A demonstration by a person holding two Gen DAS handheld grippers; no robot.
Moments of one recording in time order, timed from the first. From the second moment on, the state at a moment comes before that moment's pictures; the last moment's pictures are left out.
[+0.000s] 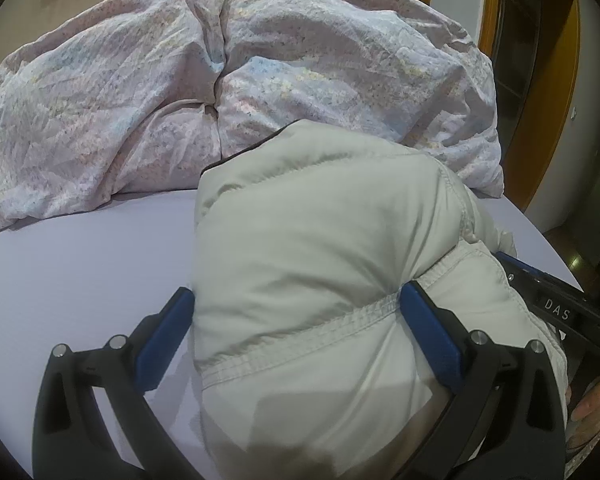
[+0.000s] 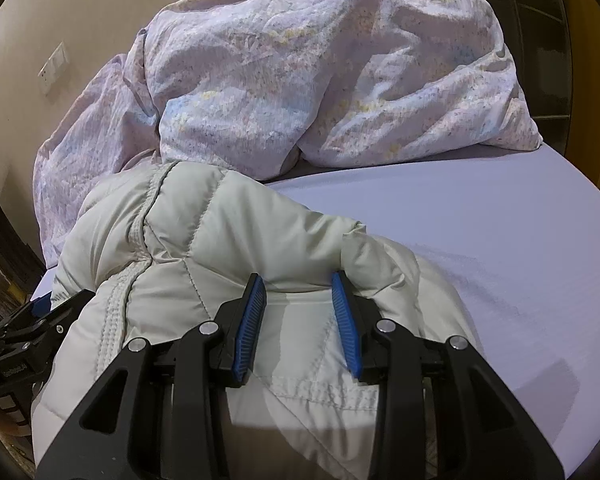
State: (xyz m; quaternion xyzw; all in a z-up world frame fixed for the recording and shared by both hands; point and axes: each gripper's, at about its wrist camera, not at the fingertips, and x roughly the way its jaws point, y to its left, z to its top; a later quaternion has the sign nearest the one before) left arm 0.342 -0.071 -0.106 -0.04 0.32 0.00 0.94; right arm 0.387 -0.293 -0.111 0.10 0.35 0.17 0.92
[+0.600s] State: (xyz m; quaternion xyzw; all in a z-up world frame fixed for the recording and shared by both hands) left arm 0.343 -0.071 -0.107 -0.04 0.33 0.00 0.94; right arm 0.388 -0.293 -0.110 0.11 0.35 0.17 0.92
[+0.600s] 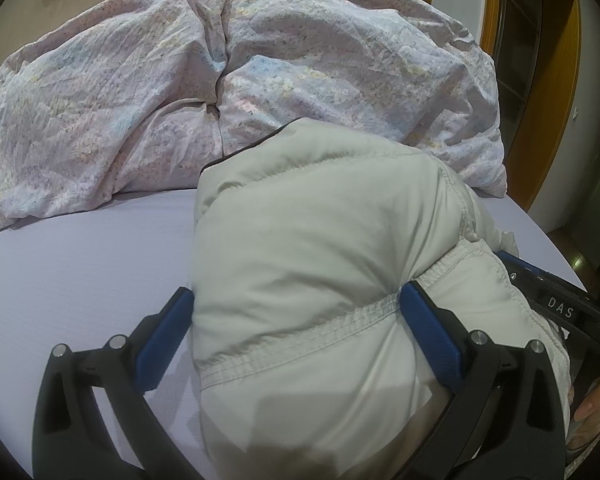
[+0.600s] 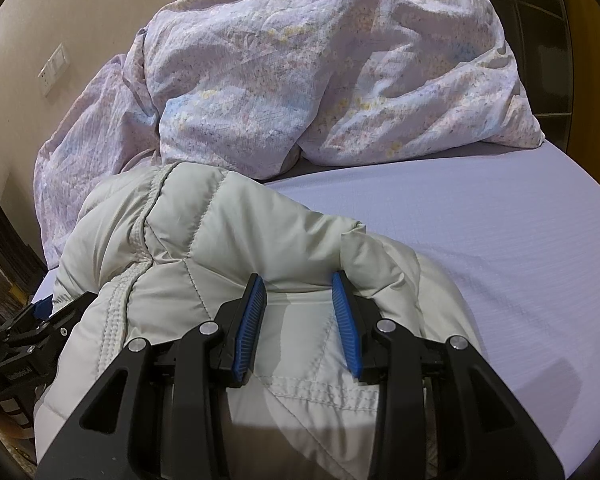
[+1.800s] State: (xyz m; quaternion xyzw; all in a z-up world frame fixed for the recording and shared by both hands) left arm 0.348 -0.078 -0.101 0.02 0.33 0.04 0.94; right arm 0.332 -0.315 -0.113 0.08 0.34 0.16 0.92
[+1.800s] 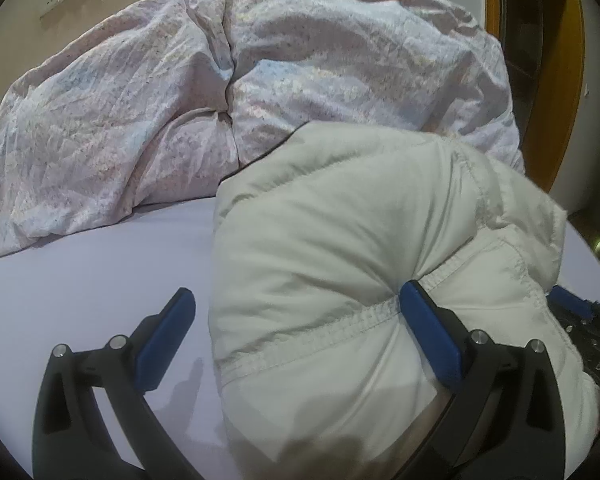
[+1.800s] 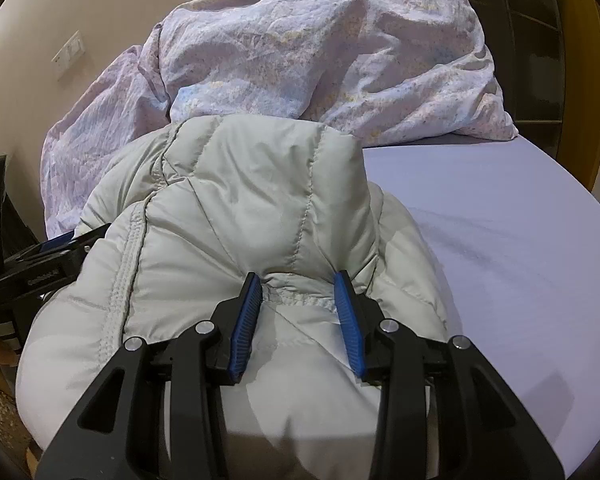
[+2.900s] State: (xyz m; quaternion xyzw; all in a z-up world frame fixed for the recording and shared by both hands) left arm 0.347 -0.074 -0.073 0.03 0.35 0.00 0.94; right arm 0.372 -0.312 -0.073 0.05 0.39 0.14 0.91
